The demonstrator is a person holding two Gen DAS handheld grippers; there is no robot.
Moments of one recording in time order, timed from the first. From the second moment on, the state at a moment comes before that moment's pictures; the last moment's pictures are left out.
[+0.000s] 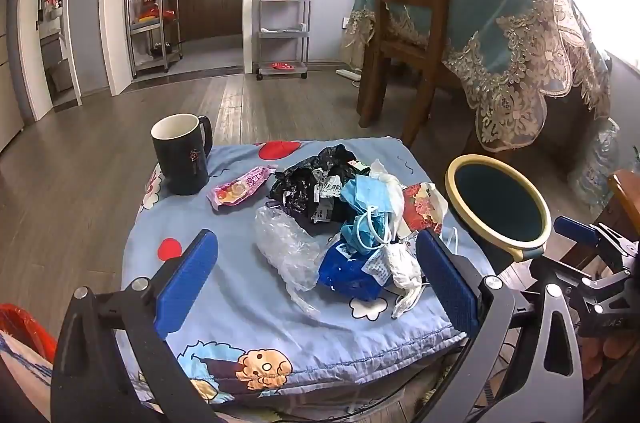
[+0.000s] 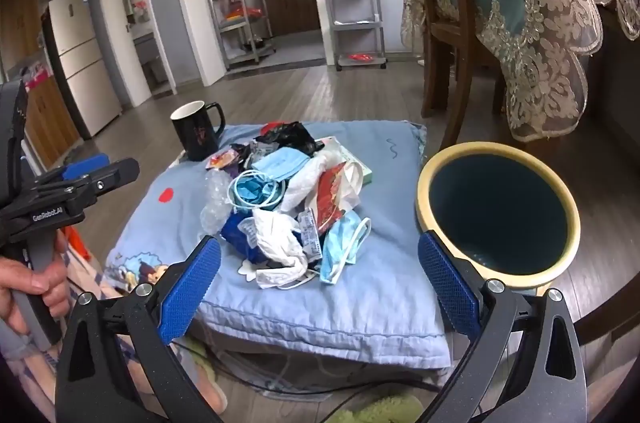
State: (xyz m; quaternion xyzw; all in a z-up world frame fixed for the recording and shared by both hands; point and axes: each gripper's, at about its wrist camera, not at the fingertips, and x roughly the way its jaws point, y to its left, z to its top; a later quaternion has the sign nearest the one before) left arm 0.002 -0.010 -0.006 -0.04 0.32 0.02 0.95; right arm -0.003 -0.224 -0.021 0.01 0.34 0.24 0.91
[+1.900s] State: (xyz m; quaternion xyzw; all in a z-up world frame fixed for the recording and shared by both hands) left arm 0.008 -0.010 -0.015 -0.03 0.33 0.02 0.94; right arm 0.000 -0.226 -0.020 0.01 0.34 0.23 0.91
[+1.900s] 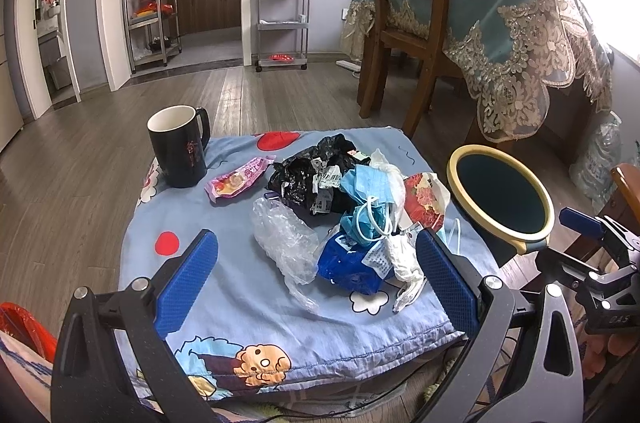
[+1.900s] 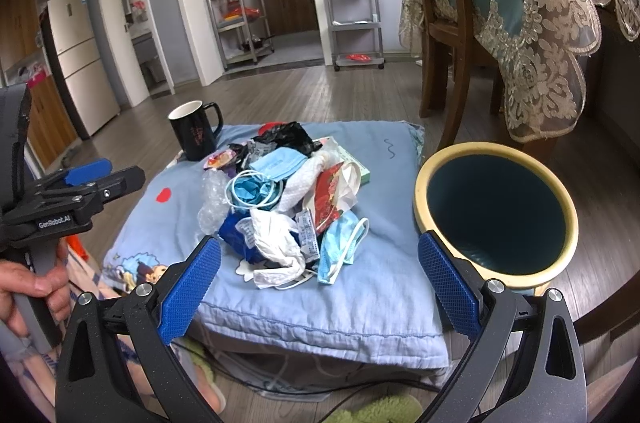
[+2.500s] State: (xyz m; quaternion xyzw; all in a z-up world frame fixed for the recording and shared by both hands) left arm 0.060 0.010 -0.049 -0.06 0.41 0.04 0.91; right arm 0.000 -0.207 -0.026 -0.01 0.35 0.25 0.90
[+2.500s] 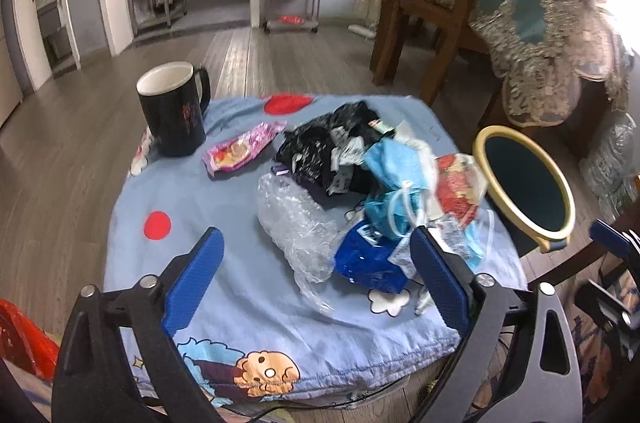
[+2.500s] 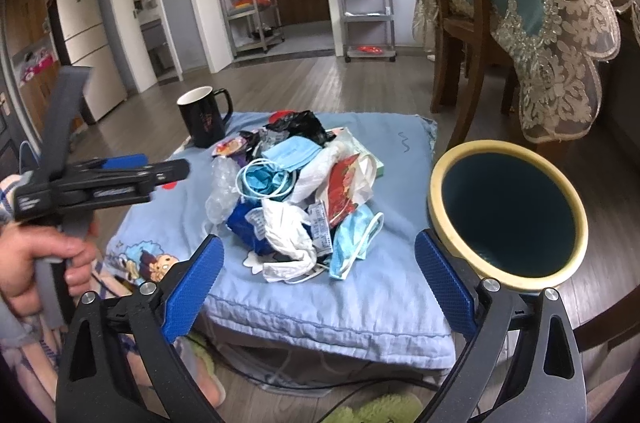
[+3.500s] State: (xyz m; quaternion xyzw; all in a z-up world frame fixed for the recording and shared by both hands) left arm 0.110 0.078 -0.091 -0.19 0.45 0.07 0.87; right arm 0.077 -0.148 -0.041 0.02 0.40 0.28 0.87
